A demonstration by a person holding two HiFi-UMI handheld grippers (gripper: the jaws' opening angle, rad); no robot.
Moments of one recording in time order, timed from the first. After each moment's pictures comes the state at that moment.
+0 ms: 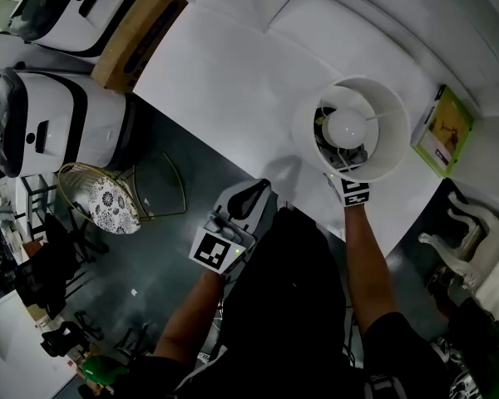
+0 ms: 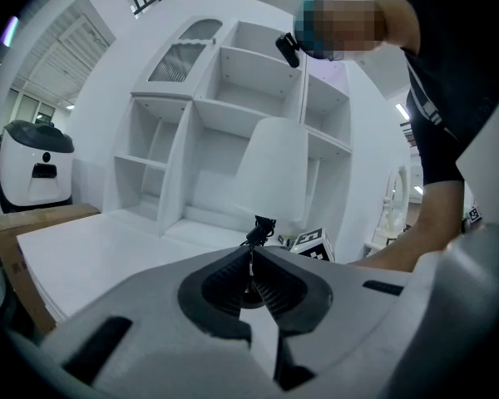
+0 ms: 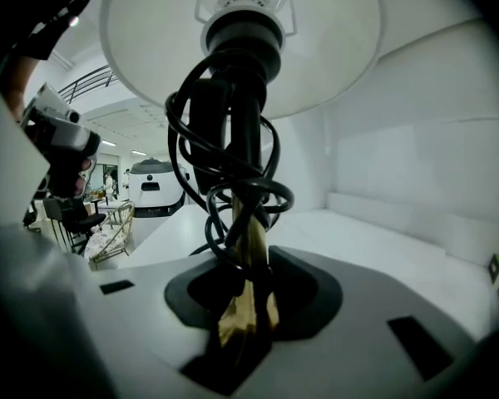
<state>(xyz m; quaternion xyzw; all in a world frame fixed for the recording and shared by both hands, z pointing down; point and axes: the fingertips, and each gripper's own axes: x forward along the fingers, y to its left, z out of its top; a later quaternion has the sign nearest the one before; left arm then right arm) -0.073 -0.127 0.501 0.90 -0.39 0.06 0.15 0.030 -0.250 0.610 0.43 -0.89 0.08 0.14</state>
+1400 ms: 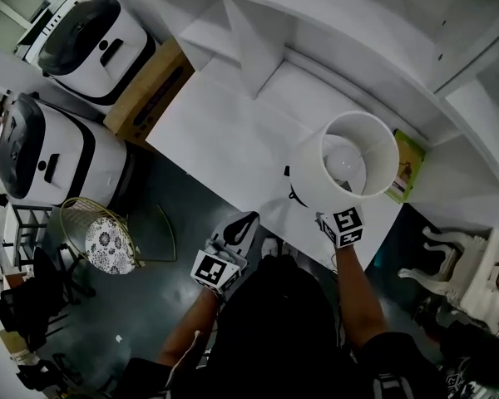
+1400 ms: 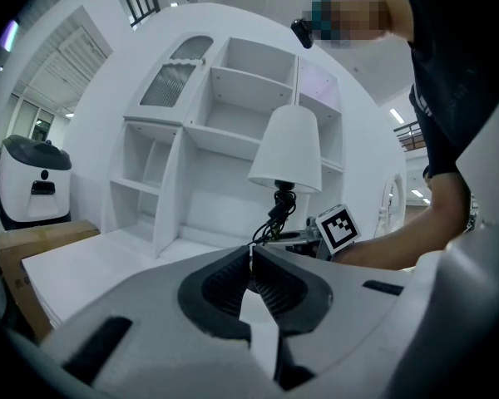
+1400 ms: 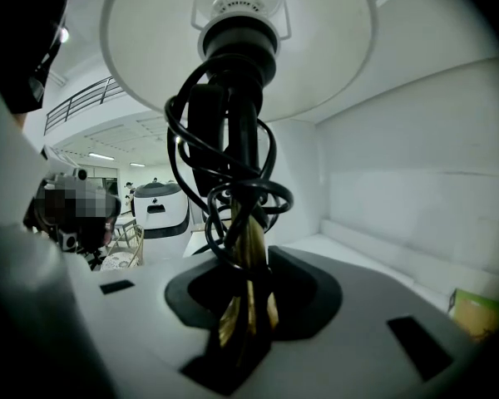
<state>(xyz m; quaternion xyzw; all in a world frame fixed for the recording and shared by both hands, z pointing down) -0.071 -0.111 0.450 0.92 -0.38 0.04 0.11 0.063 -0.212 0.498 0.43 -0.89 0.09 0.12</state>
